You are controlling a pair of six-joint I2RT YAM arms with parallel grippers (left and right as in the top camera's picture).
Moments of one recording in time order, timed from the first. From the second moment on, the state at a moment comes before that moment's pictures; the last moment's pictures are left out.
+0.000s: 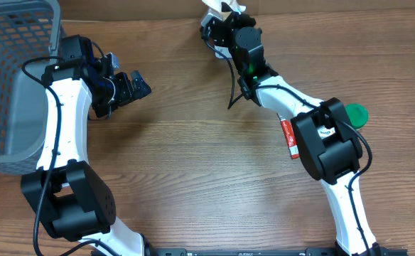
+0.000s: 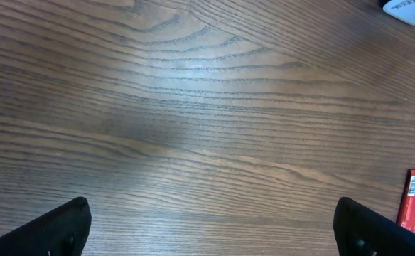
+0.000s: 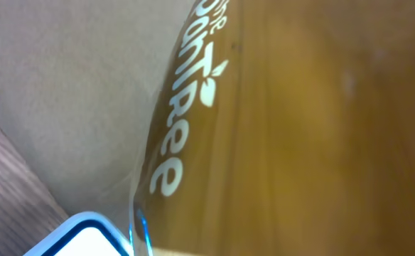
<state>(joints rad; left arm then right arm) 0.22 1.82 1.58 -1.05 0.31 -0.16 0.49 2.41 1.76 0.69 0.20 -0.88</state>
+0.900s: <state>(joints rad) 0.22 1.82 1.58 -1.05 0.31 -0.16 0.49 2.44 1.76 0.67 0.22 -0.64</state>
